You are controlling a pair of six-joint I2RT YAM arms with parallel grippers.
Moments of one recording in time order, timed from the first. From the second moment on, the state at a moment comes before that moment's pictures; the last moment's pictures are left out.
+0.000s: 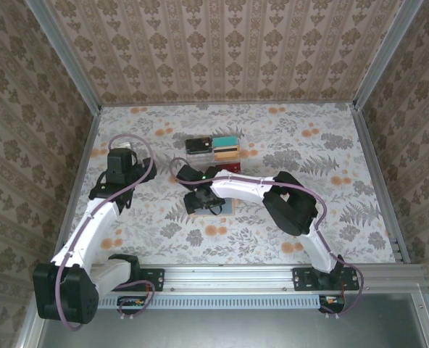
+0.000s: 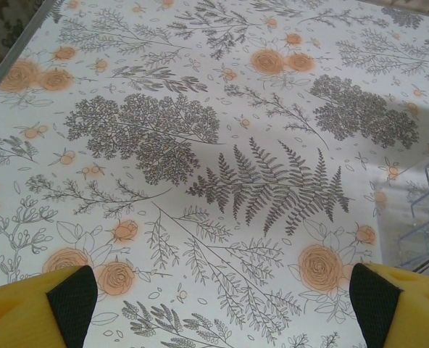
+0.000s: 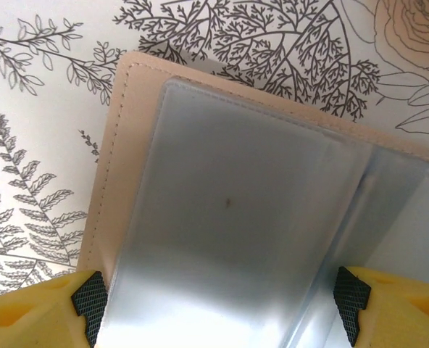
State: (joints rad) left arm -0.18 1.05 0.74 -0.37 -0.17 -0.29; right arm 0.95 2.17 1.65 -0.80 0.11 0.65
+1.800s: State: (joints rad) left arm -0.07 1.02 0.69 -0.15 -0.38 -0.24; right arm 0.54 1.14 0.93 -0.37 0.59 0.45
